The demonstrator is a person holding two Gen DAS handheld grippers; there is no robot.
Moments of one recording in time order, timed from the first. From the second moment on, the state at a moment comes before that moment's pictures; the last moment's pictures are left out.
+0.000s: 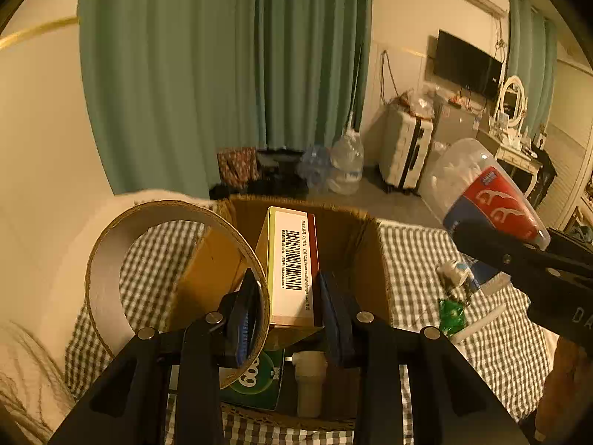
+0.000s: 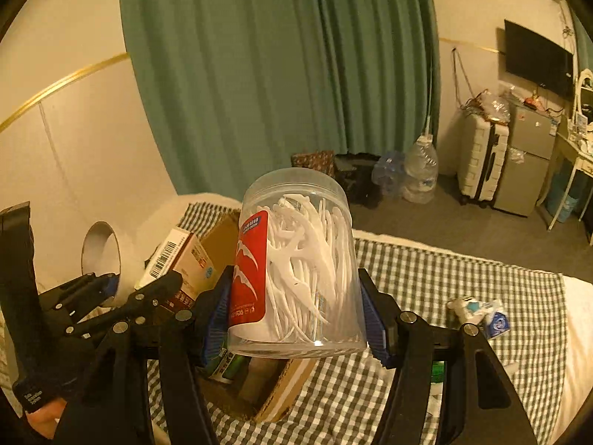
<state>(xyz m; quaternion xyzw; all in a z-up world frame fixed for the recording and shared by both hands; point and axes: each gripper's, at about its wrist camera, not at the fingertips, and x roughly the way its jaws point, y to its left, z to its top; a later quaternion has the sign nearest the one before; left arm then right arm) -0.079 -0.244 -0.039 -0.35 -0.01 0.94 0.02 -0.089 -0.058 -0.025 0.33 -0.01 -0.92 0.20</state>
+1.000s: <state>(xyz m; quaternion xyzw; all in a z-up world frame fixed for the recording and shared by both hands) -0.159 -0.285 -0.104 -0.43 -0.05 0.90 -0.03 -0.181 -0.114 -0.138 0.44 0.06 -0.88 0.20</state>
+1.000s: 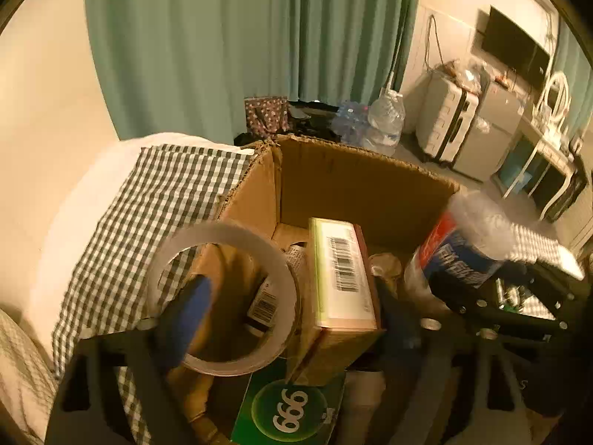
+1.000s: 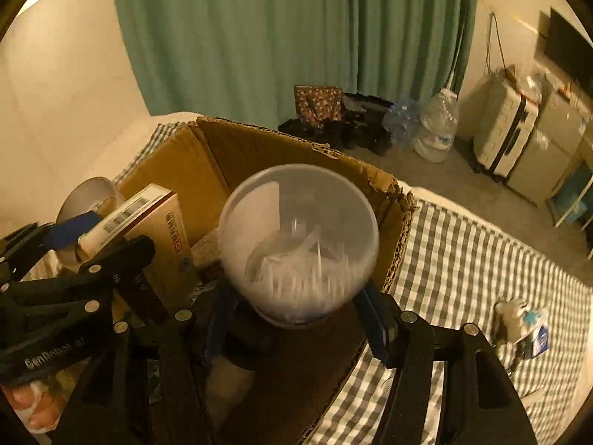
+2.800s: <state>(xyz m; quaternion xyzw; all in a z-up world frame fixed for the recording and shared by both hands) 0.027 -0.111 0.129 -0.17 0.00 0.99 0.04 0.024 0.148 0.100 0.22 -0.05 -0.97 0.03</state>
